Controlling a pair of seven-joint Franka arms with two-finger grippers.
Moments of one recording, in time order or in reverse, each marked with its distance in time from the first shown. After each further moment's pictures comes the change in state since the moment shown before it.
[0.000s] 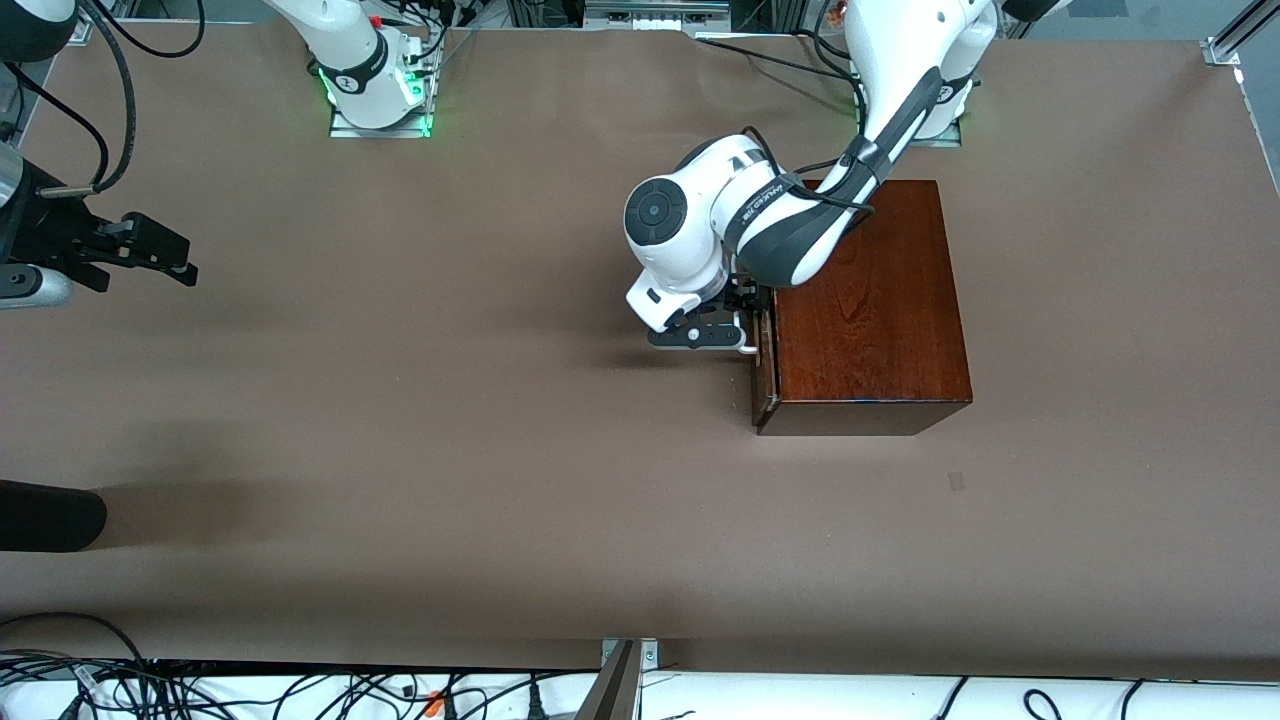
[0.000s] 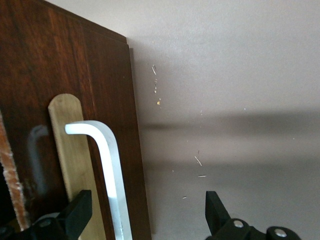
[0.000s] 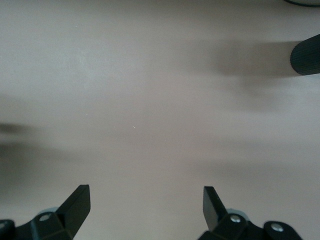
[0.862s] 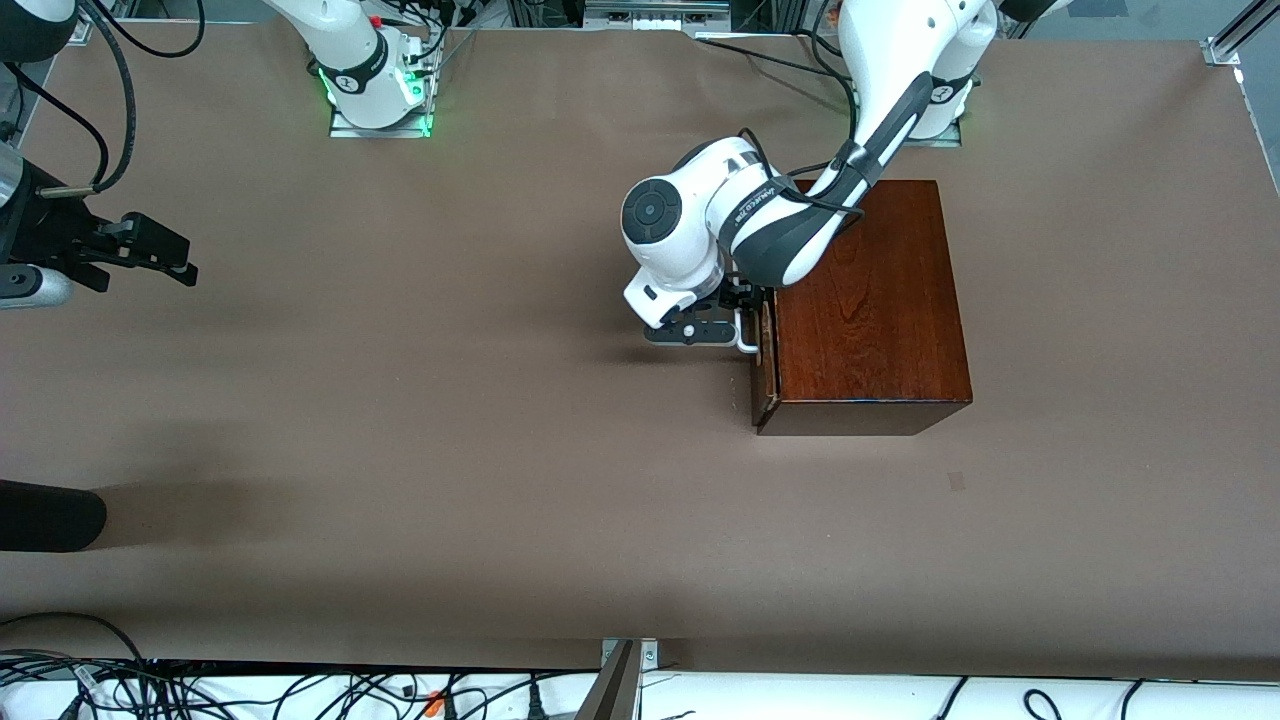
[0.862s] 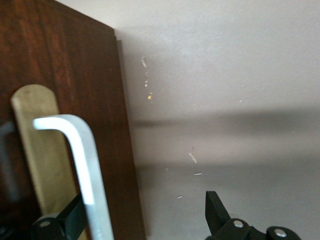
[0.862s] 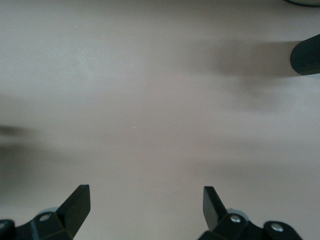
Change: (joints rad) left arm -0.008 0.005 0.000 -0.040 0.002 0.064 -0.006; right arm 0.000 0.000 0.000 0.000 0.000 0.000 0.000
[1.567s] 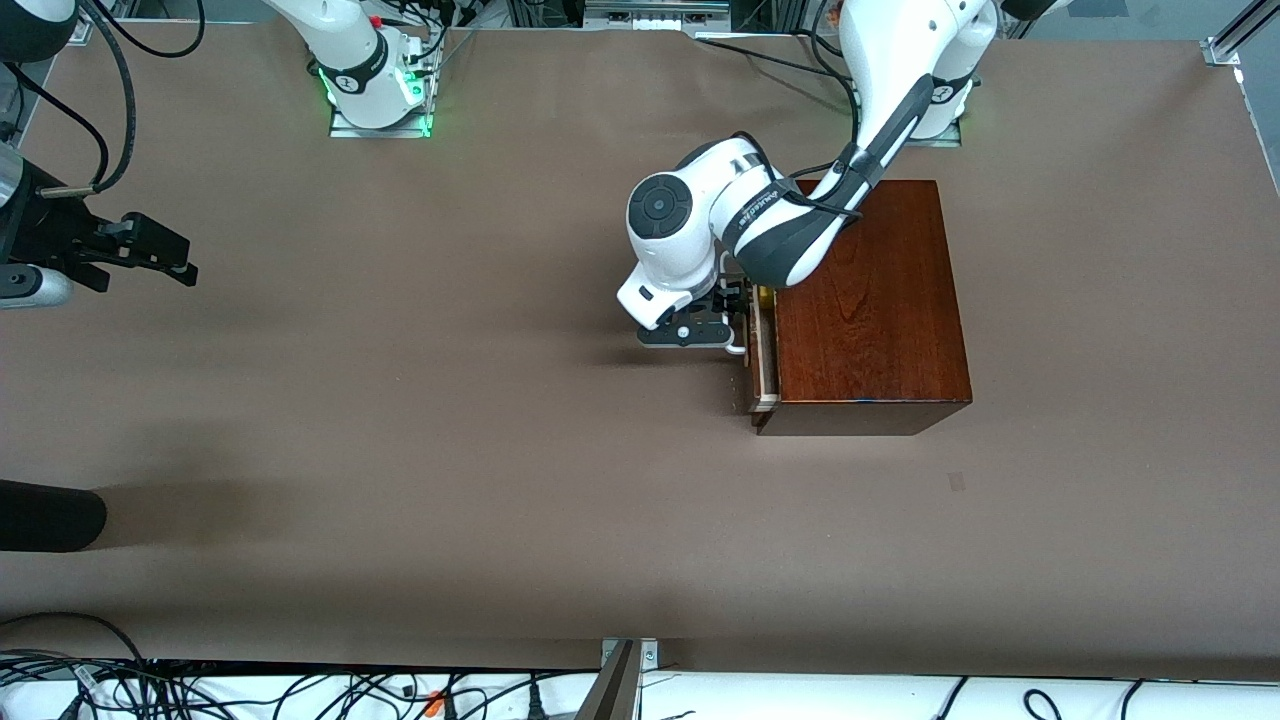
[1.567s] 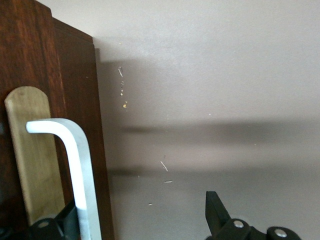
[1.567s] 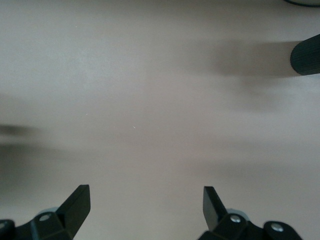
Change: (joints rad) left arm -0.002 -0.007 0.005 -0.007 -0.052 0.095 -0.034; right arm 0.000 0.000 0.000 0.000 0.000 0.000 0.000
